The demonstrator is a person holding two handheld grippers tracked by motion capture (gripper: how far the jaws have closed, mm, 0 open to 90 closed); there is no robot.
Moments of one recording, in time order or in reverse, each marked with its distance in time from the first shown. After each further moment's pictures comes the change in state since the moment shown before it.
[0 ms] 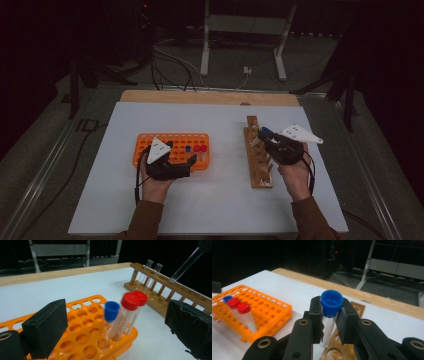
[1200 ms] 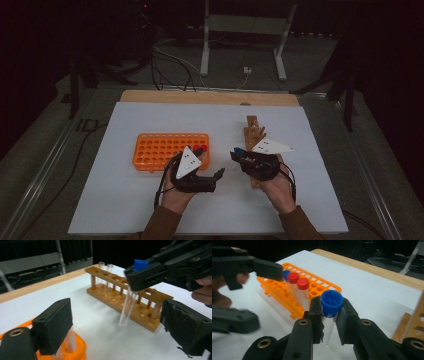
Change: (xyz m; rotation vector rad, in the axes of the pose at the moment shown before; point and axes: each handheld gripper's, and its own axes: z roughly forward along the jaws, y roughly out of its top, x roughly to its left) left arm -0.069 0.007 0.011 -0.003 -0.167 0.180; right arm 0.060 -0.014 0.012 0.128 0.248 -0.041
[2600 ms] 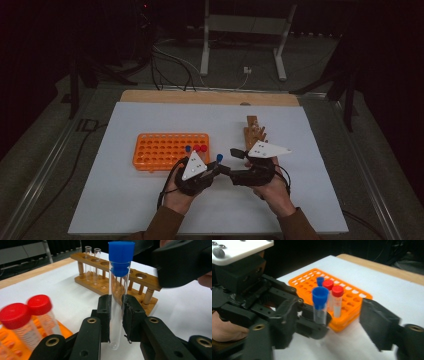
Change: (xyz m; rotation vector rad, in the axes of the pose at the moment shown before) left arm 0.000 -0.009 0.007 0.065 -0.063 0.024; right arm 0.017 0.006 -0.002 -0.041 0.168 0.001
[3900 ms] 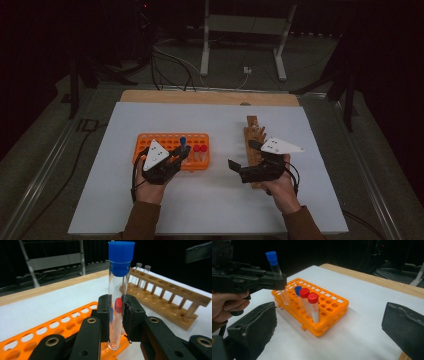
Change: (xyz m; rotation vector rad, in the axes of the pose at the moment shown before) left arm 0.057 -0.009 -0.052 -0.094 0.209 -0.097; right arm -0.019 -0.002 -0.015 -0.070 -0.096 0.032
